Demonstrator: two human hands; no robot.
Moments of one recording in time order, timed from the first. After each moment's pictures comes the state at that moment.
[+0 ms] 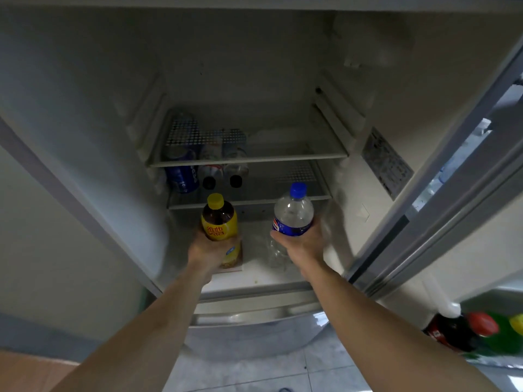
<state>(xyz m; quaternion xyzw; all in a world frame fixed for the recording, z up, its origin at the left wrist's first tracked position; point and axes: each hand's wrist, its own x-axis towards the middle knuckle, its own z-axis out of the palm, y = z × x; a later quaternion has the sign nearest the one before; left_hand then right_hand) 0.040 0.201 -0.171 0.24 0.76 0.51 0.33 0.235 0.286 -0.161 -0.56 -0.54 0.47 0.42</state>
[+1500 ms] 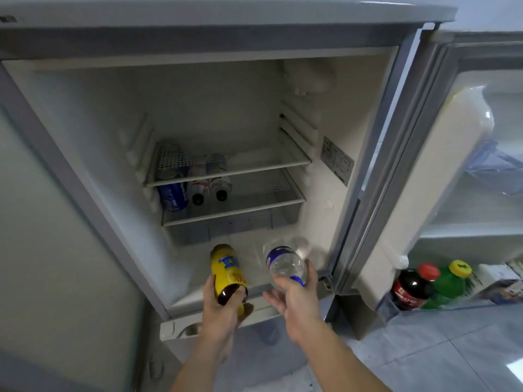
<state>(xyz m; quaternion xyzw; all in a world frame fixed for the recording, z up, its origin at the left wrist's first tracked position) 0.138 0.088 -0.166 0.13 0.57 0.64 0.49 0.267 0.132 -0.130 -0.49 -0.22 0.69 0.48</state>
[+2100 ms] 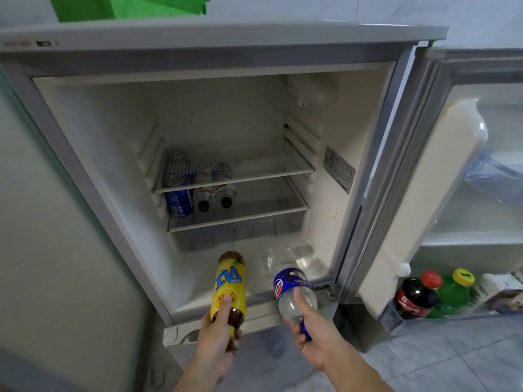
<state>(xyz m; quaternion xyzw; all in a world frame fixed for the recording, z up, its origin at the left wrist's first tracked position) 0.131 0.065 -0.165 0.03 0.63 0.57 0.52 0.307 0.119 -0.148 -0.55 -0.17 0.75 0.33</state>
